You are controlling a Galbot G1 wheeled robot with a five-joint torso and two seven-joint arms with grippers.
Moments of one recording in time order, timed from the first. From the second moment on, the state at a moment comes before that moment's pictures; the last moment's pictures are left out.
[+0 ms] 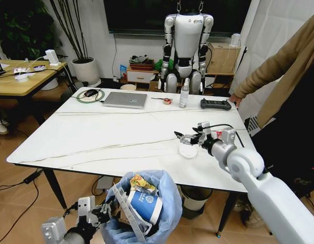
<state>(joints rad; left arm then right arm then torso) 2.01 -1.09 -0.61 -2.50 -0.87 0.42 -0.29 -0.83 1.01 0.20 1.82 0.80 -0.60 -0.02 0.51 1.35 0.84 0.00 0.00</state>
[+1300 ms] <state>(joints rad) 2.00 -1.11 -0.61 -2.50 -0.87 0.42 -0.29 -0.67 1.09 0.12 1.41 0.48 -0.58 -0.18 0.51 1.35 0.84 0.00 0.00</state>
